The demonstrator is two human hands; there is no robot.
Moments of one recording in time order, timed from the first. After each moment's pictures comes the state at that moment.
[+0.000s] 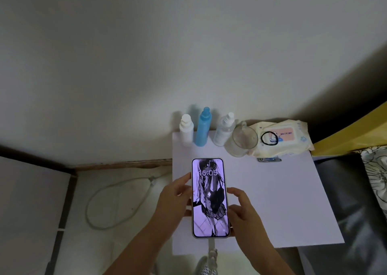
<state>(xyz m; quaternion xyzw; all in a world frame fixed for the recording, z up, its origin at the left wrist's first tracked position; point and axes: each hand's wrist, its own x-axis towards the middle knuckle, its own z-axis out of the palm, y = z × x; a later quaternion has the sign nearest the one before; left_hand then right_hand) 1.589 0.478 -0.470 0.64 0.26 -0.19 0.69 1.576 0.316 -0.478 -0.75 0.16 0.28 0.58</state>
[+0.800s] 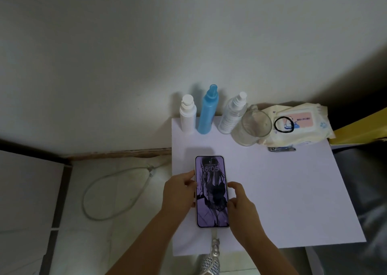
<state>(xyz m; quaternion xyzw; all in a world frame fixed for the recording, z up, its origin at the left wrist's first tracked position) 1.605 0.474 -0.554 0.73 0.29 -0.19 0.59 1.587 0.326 -0.554 -0.88 0.11 0.27 0.39</state>
